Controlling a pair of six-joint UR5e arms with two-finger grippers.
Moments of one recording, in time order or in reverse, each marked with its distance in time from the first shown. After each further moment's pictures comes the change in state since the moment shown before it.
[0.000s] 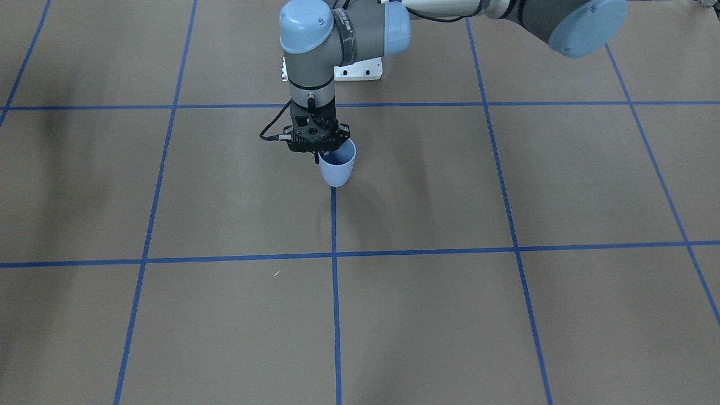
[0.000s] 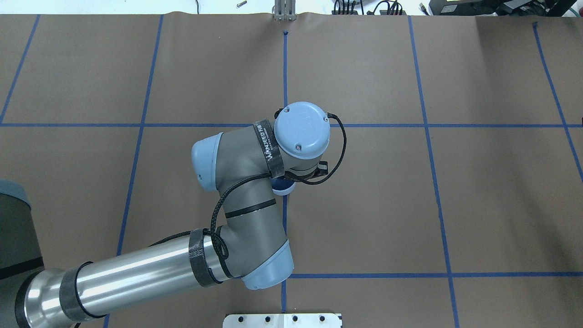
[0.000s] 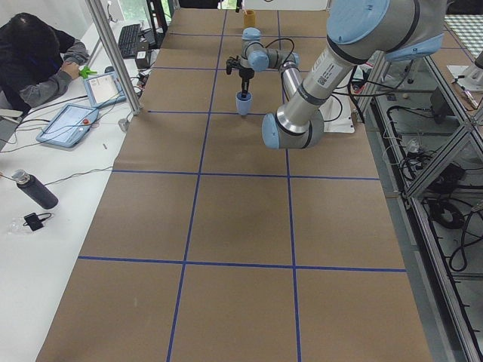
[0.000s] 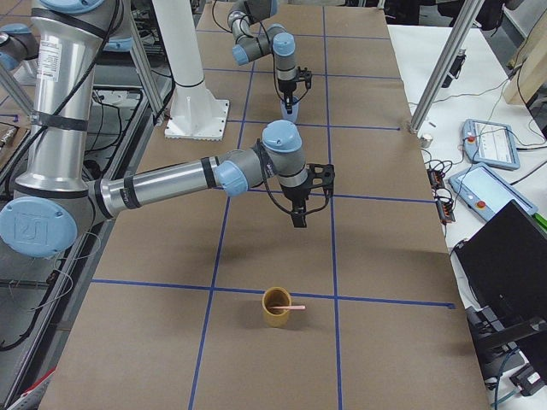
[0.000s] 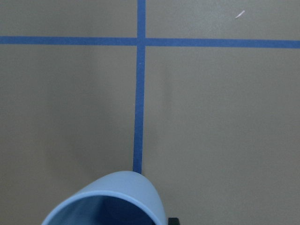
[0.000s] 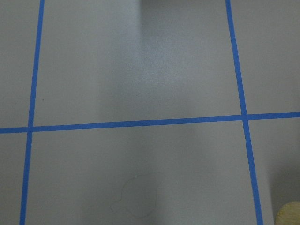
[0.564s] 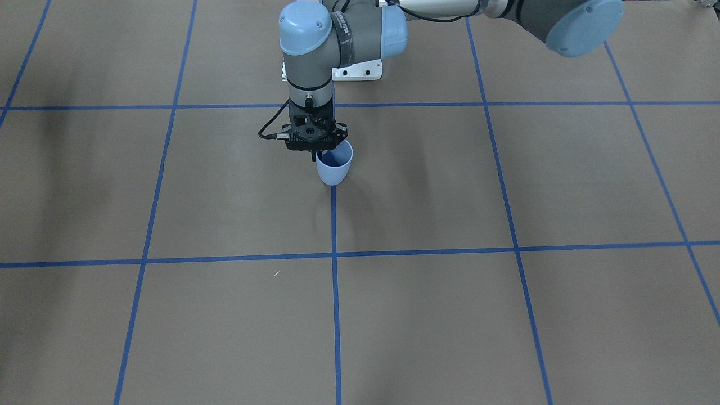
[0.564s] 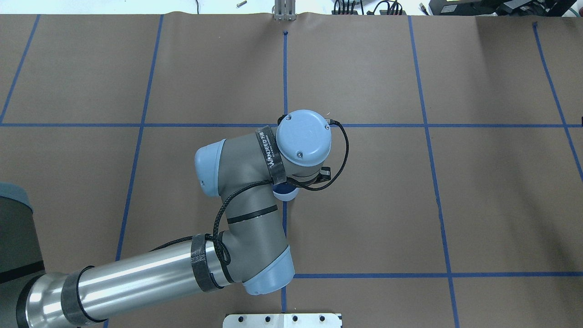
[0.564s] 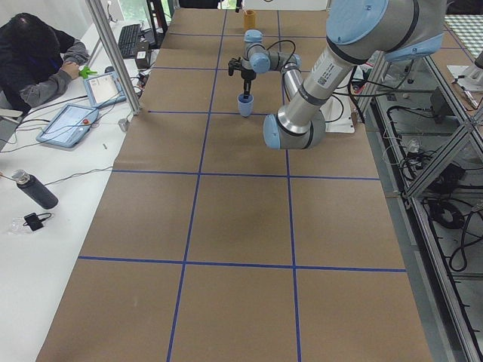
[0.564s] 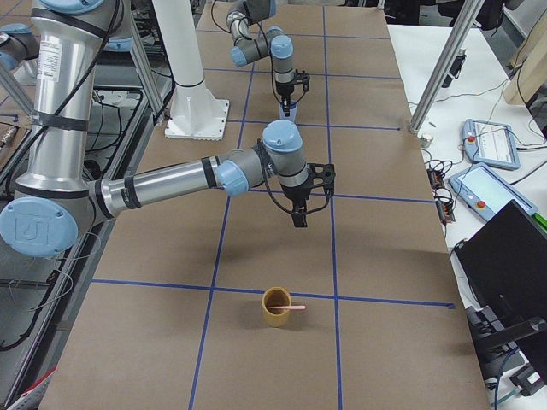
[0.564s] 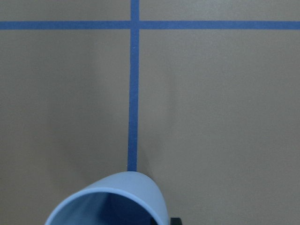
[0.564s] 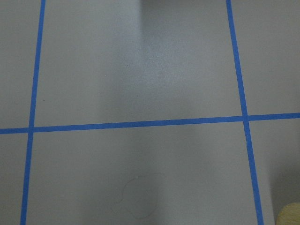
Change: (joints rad) left arm 0.013 0.002 0.007 -0.029 0.000 0.004; right arm 0.000 0.003 0.000 0.000 0.000 0.000
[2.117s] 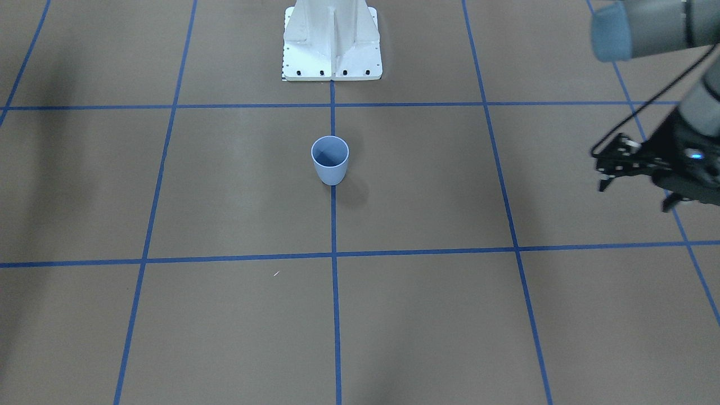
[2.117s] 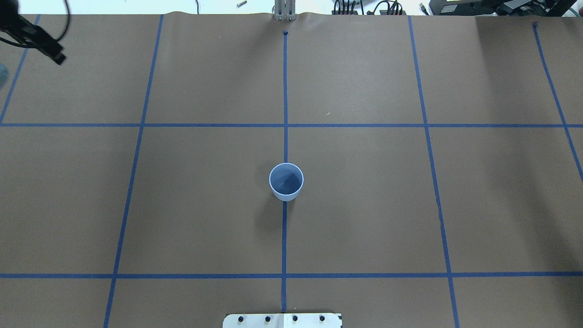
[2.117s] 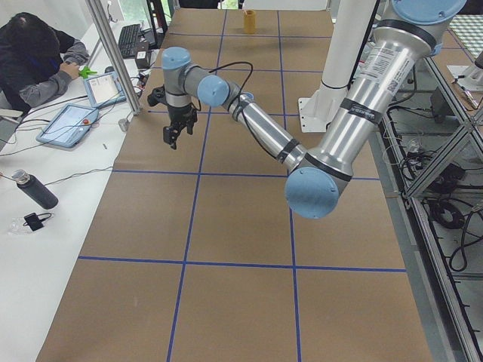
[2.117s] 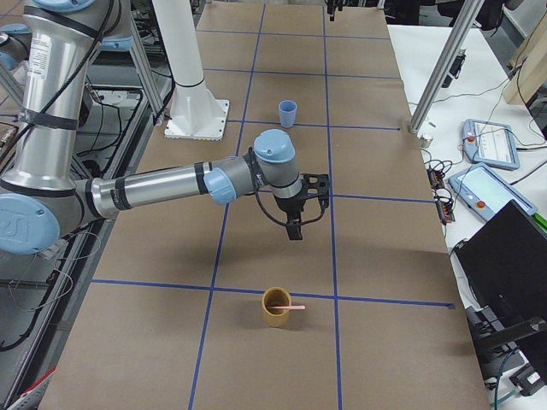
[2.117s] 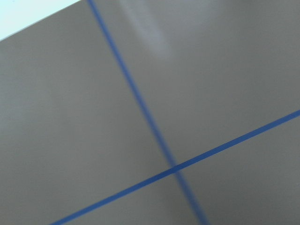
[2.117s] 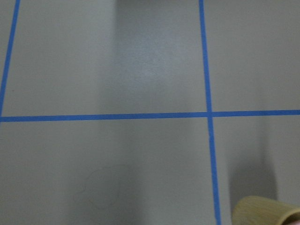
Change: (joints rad) left arm -0.882 0.540 -0.266 0.153 -0.472 1.361; right arm 0.095 -0.078 -0.009 0.000 -0.004 -0.150
